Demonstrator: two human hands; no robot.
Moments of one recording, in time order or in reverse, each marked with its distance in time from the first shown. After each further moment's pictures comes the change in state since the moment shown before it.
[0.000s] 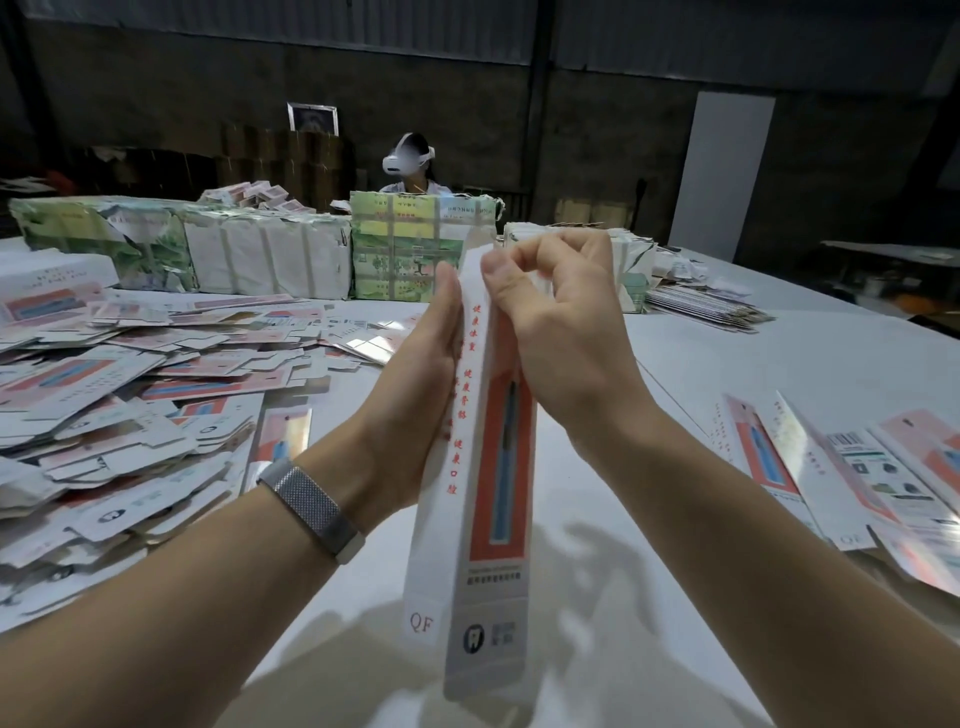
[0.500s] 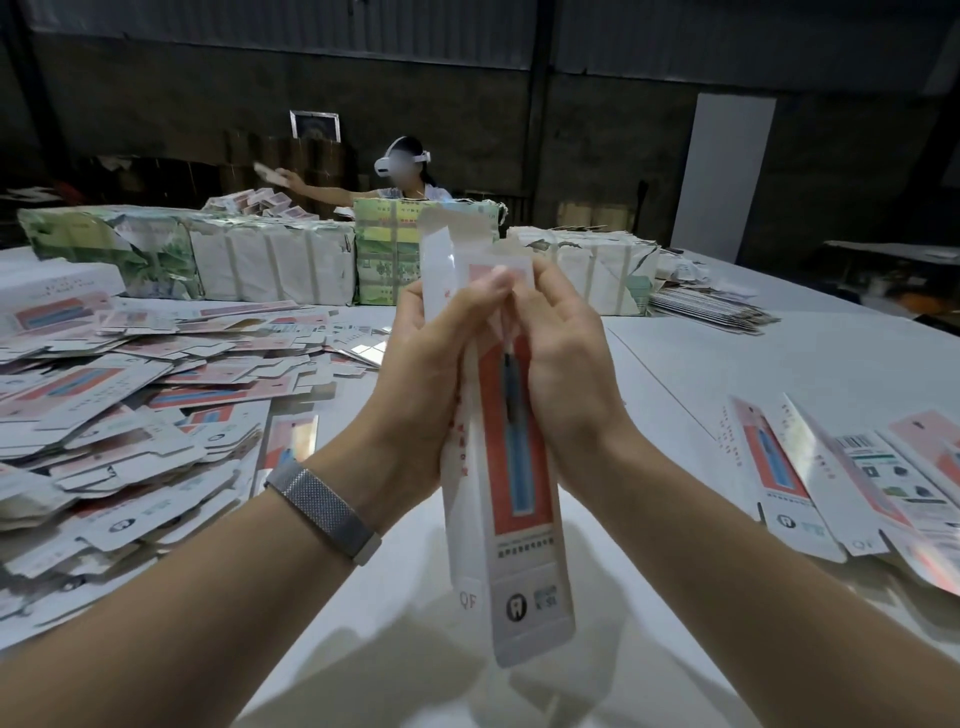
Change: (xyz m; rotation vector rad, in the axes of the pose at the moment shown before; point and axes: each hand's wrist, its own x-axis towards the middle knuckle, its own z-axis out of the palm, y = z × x) left_hand 0.005 0.004 0.006 -0.205 0.087 0.172; right_hand -0.016 0.002 0.010 0.475 -0.117 0.115
